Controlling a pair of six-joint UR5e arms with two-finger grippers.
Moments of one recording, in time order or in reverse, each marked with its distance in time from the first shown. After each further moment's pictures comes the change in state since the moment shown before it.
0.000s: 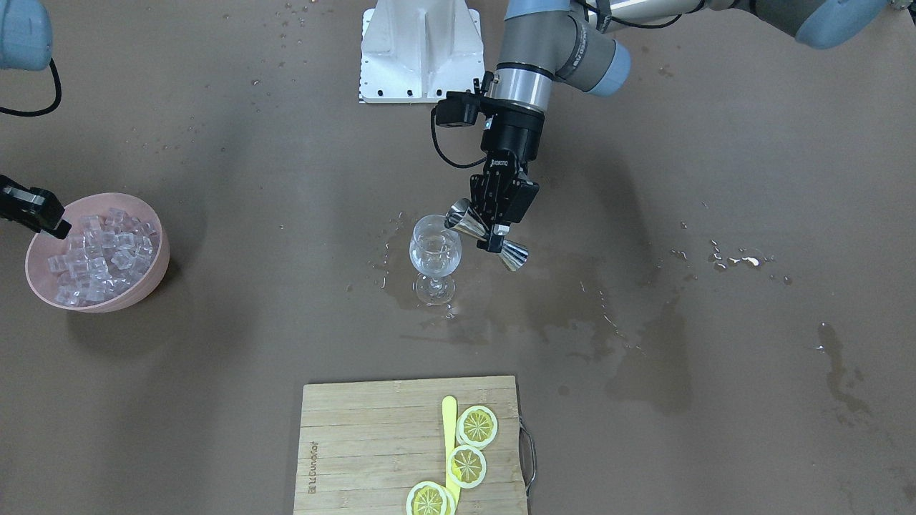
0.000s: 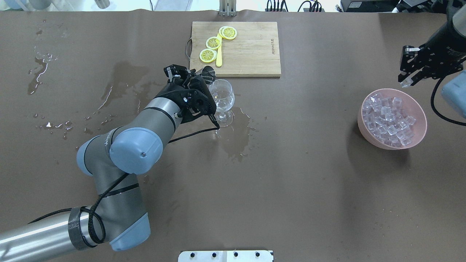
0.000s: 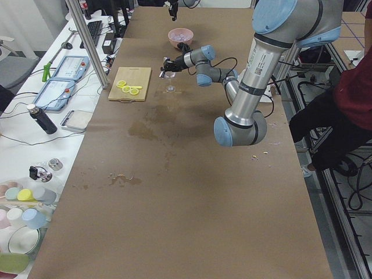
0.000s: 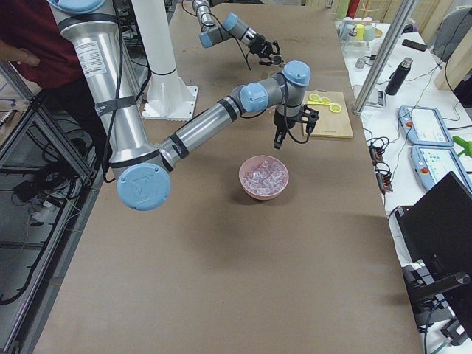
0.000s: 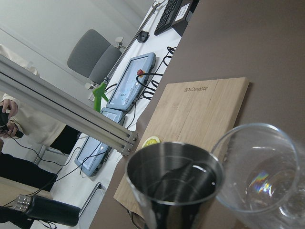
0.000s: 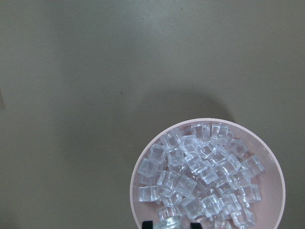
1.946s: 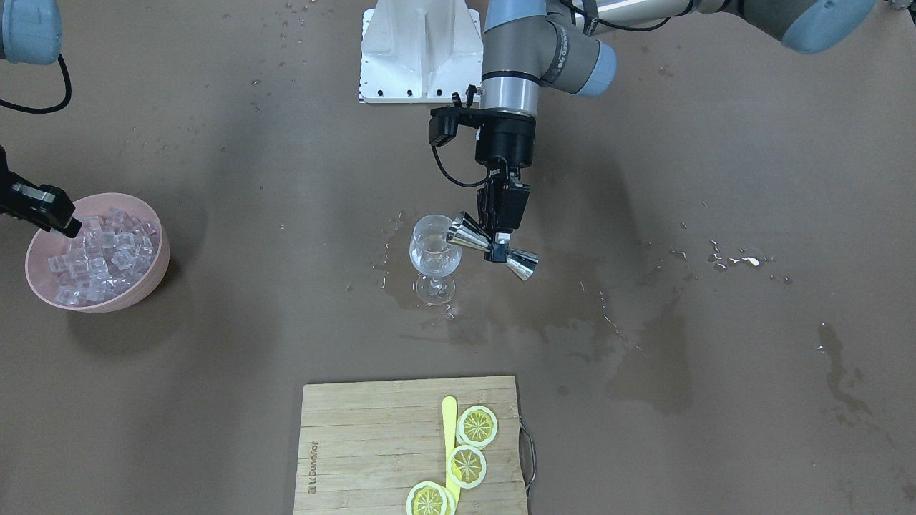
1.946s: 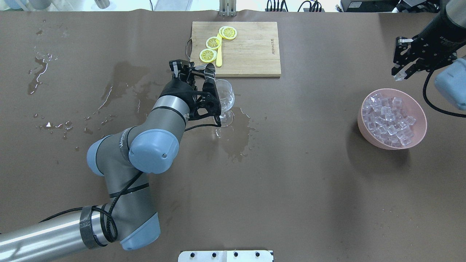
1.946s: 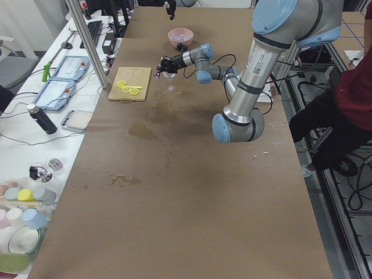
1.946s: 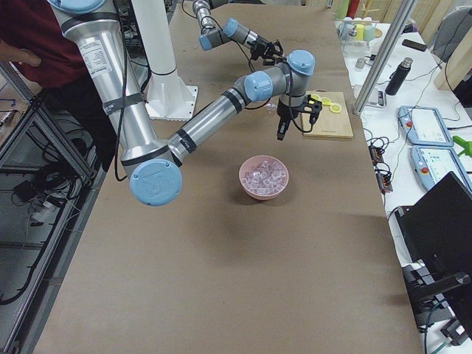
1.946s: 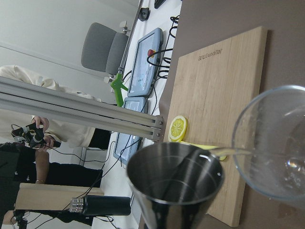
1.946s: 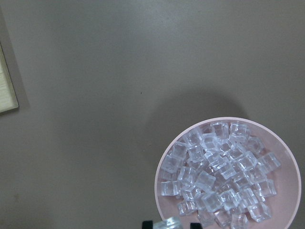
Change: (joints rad) left arm 0.010 -0.044 0.039 0.082 0.122 0.162; right arm -0.001 0.056 -0.001 -0.055 0.010 0.000
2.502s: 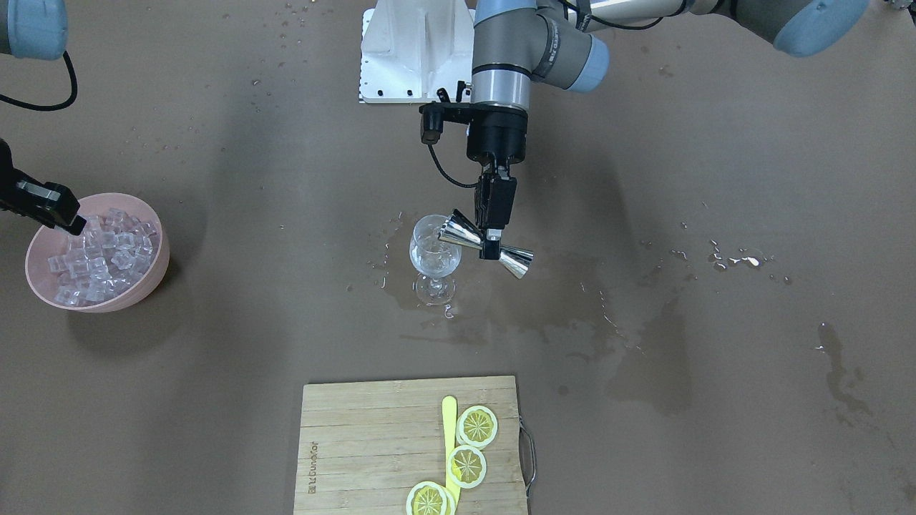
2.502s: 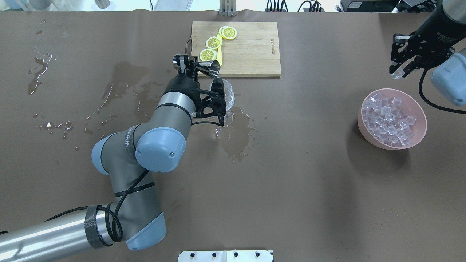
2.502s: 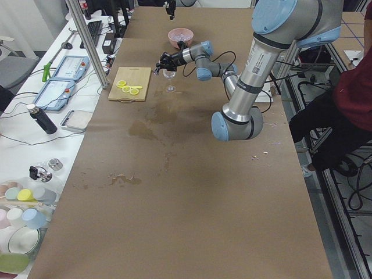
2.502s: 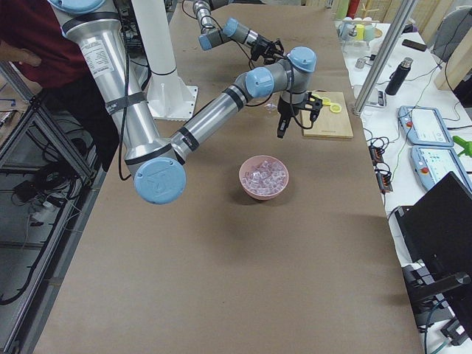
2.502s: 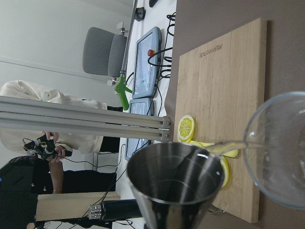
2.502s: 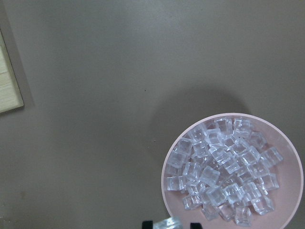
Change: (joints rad) left arm 0.001 -0.032 0.000 0.022 0.033 0.139; right arm -0.003 0.036 0.002 -0.055 0.000 0.000
